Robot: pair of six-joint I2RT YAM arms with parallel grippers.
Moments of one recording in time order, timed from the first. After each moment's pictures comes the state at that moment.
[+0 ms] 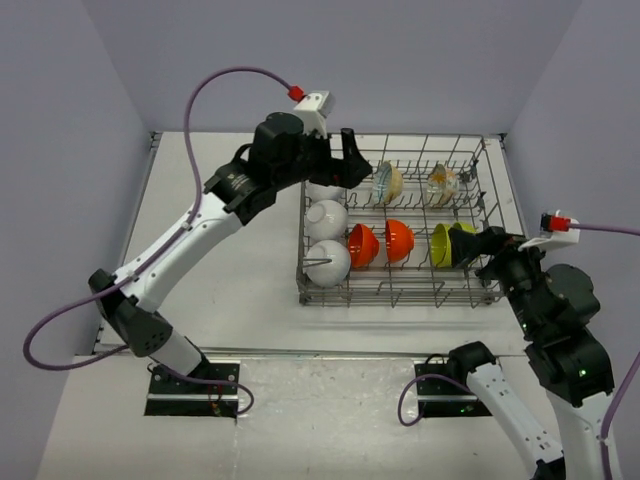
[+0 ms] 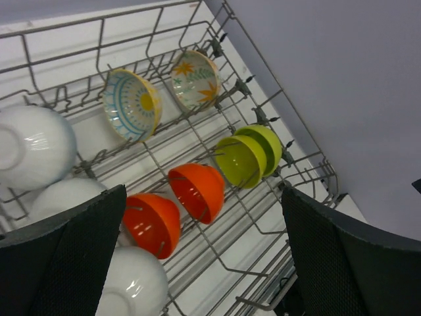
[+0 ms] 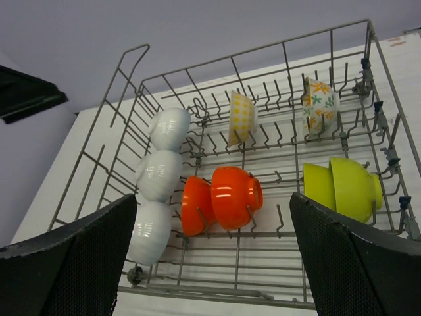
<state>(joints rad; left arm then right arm) -0.72 1.53 1.72 -0.47 0.07 -0.45 0.32 0.47 1.08 -0.72 0.16 0.41</state>
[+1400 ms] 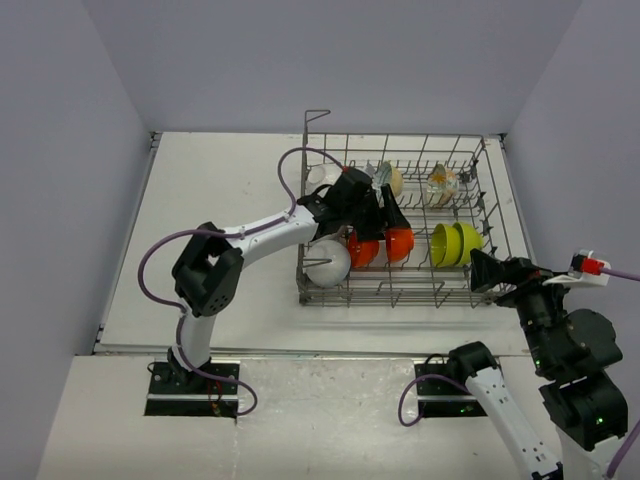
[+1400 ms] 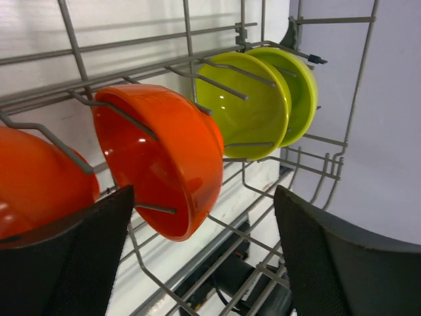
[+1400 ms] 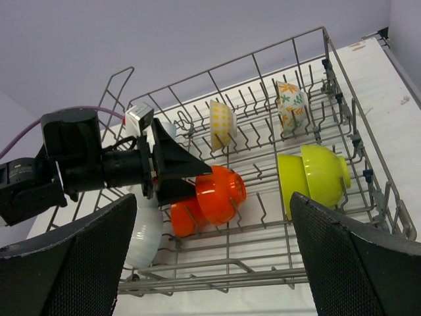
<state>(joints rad) -0.84 1.99 1.59 -0.23 0.22 -1.05 0.32 0.27 1.07 -0.83 0.27 0.45</state>
